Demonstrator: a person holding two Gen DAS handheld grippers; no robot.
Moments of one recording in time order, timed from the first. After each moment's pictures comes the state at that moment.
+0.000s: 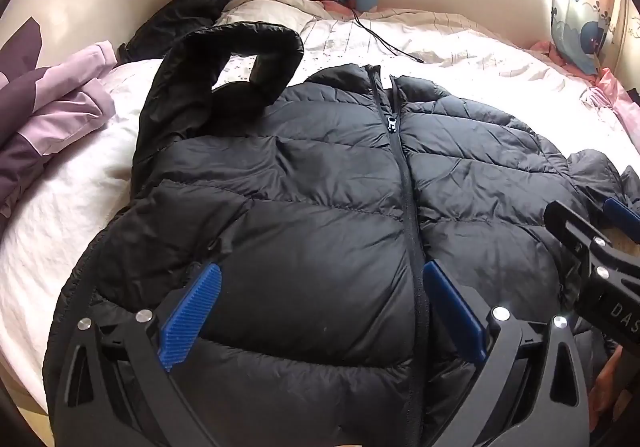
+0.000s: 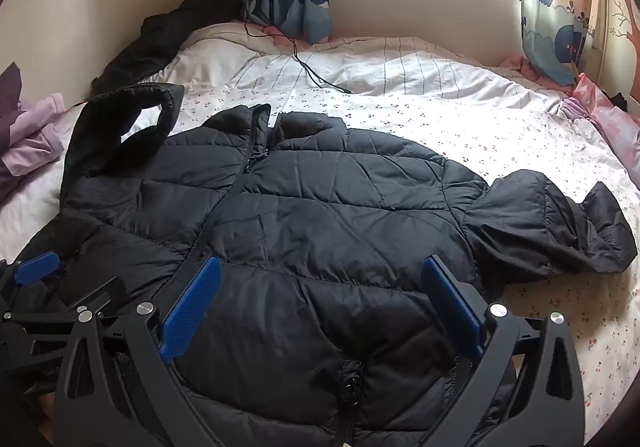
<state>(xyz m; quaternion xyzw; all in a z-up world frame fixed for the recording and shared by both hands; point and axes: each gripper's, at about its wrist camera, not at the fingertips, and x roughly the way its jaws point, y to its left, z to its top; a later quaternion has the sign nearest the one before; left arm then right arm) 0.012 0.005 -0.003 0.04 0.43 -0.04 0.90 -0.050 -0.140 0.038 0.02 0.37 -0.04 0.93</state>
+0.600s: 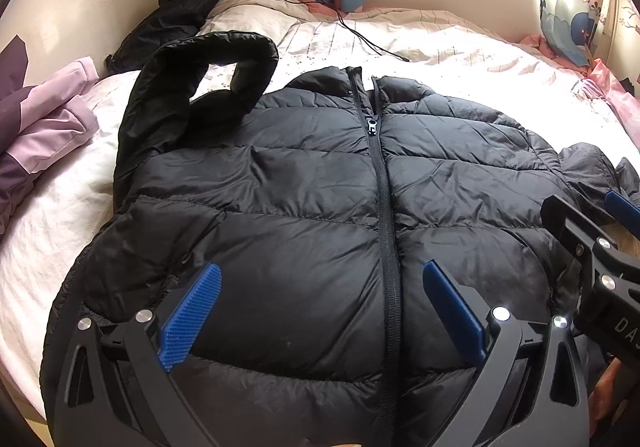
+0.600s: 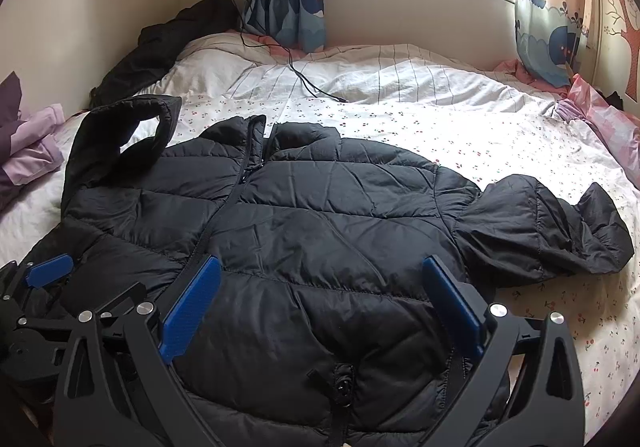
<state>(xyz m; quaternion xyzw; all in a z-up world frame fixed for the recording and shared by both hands) 0.016 -0.014 -0.001 0.05 0.42 -0.05 0.90 -0.056 -0.145 0.045 0.02 0.35 -0.04 0.93</state>
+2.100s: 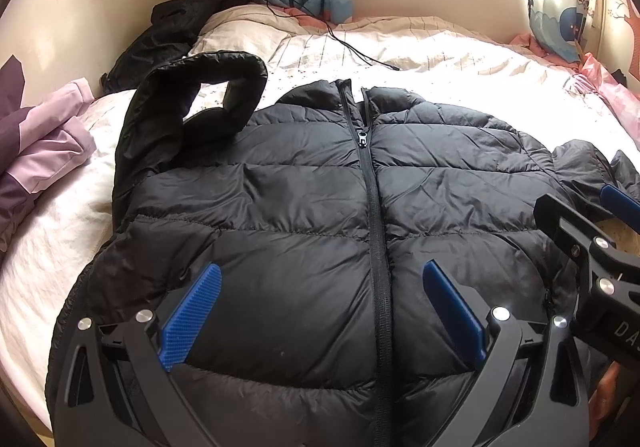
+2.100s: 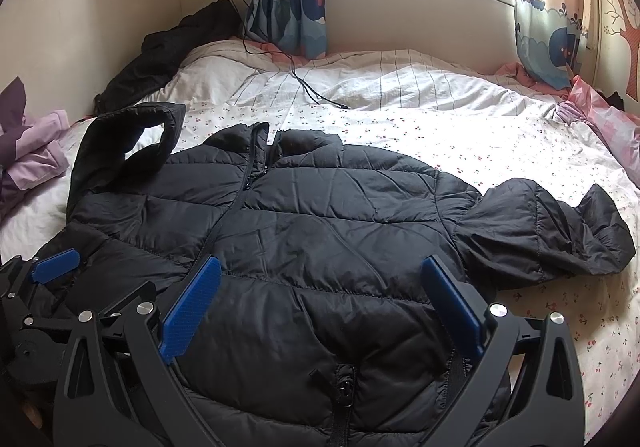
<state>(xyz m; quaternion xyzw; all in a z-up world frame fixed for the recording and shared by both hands) 0.014 -0.020 0.005 0.07 0.40 -0.07 0.91 -0.060 -0.144 0.050 0.02 0.34 -0.04 0.94</state>
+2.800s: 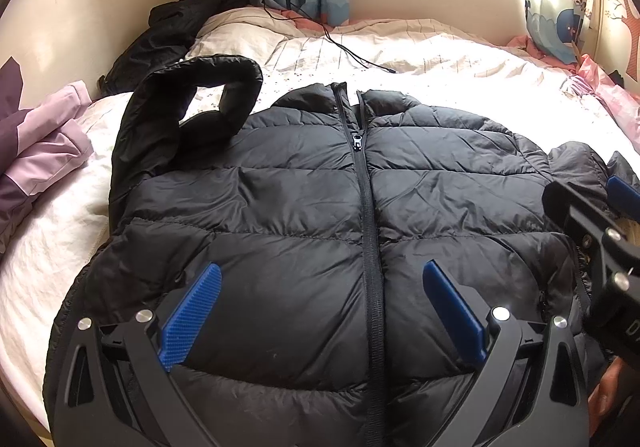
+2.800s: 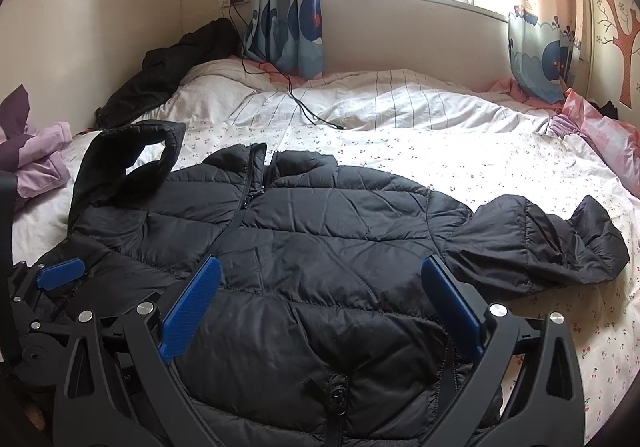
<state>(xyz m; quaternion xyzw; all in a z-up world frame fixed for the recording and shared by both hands) 0.013 -0.023 0.007 0.07 0.40 -0.07 0.91 -0.070 -0.147 0.057 0.02 0.31 -0.05 0.95</state>
